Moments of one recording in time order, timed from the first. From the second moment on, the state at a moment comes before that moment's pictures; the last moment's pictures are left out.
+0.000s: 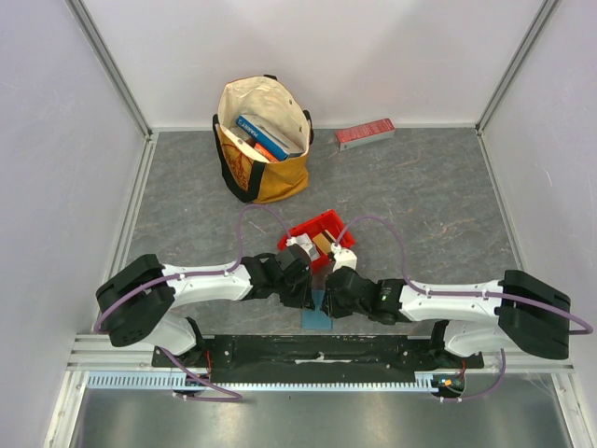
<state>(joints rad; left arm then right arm) -1.03 1.46 0.68 -0.20 0.14 -0.84 1.20 1.28 0.54 -0.12 0.21 0.91</state>
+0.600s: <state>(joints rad) -1.03 1.46 0.68 -0.20 0.15 -0.84 1.19 1.37 0.66 -0.25 0.17 0.84</state>
